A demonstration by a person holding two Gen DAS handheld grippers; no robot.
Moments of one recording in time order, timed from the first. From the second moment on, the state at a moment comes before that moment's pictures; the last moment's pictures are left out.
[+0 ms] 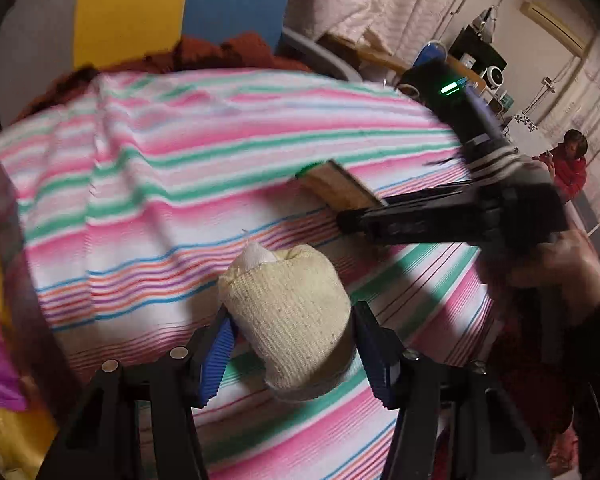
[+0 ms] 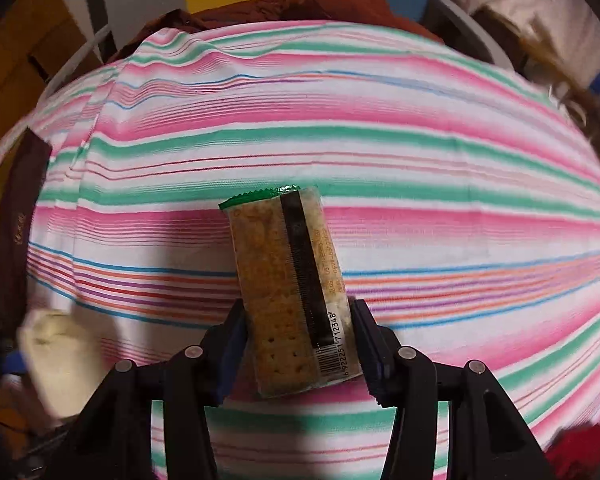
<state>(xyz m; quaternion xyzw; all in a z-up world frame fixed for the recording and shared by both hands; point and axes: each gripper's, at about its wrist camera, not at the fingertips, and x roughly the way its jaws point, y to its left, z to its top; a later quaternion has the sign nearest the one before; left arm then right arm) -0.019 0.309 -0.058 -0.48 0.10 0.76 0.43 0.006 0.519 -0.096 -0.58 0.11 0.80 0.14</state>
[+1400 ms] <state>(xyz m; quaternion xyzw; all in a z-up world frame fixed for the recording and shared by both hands) -0.032 0.139 -0.009 -0.40 0.04 0.88 0.27 0.028 0.421 -0.083 -0.58 0.10 0.81 0.05</state>
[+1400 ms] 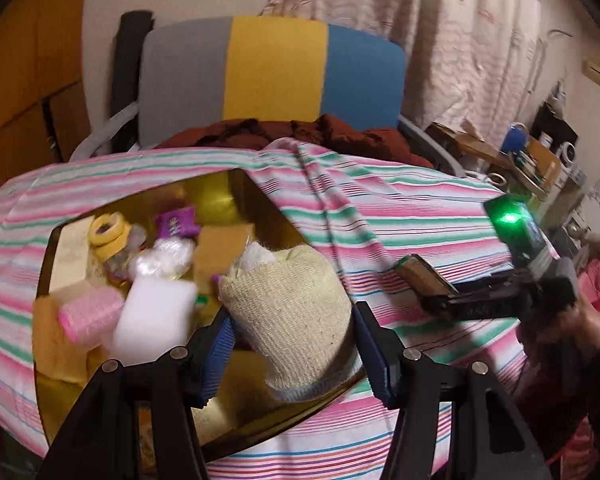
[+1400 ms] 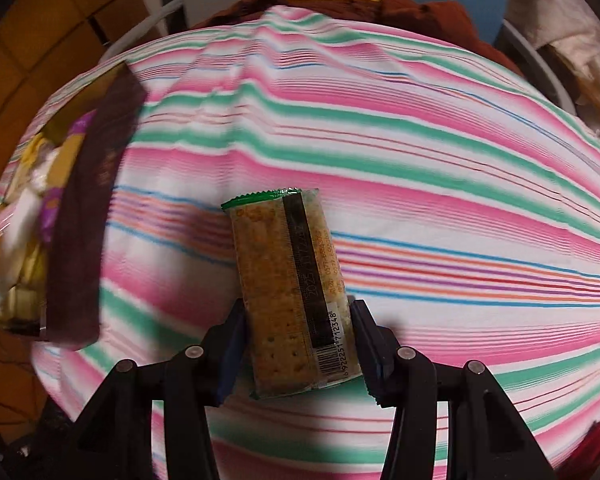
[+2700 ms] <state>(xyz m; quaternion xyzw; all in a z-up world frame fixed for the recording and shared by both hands) -0.046 0.046 -0.014 -0.40 -0.02 0.90 0.19 -0.029 0.250 -0.024 -0.46 0.15 0.87 -0.09</state>
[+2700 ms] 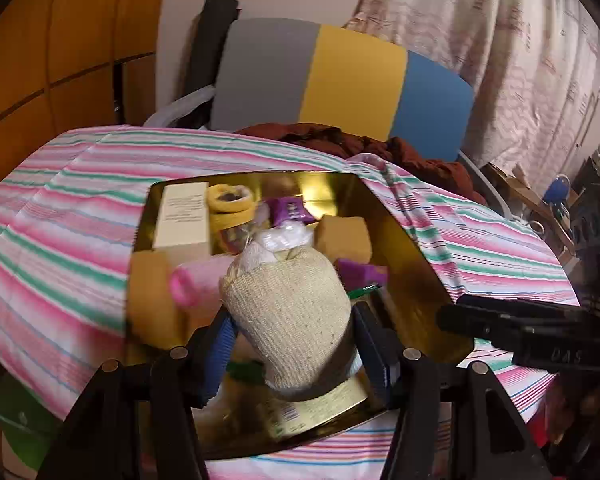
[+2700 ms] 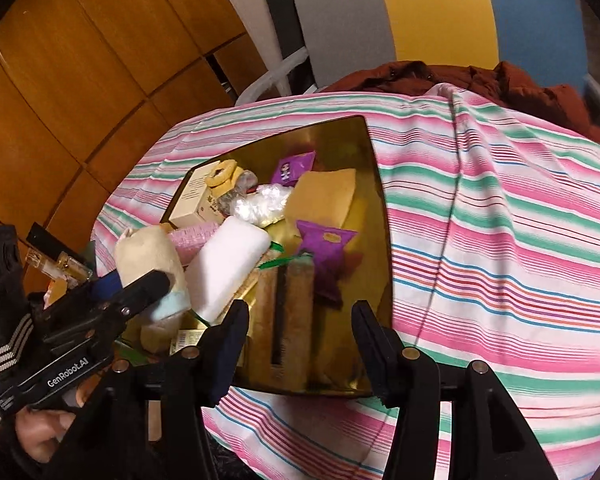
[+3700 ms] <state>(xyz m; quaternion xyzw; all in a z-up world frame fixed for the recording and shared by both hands) -0.061 0.084 -0.008 -0.39 0.01 0.91 0.16 -0.013 0.238 -0.018 -0.43 0.07 0.90 -0.03</state>
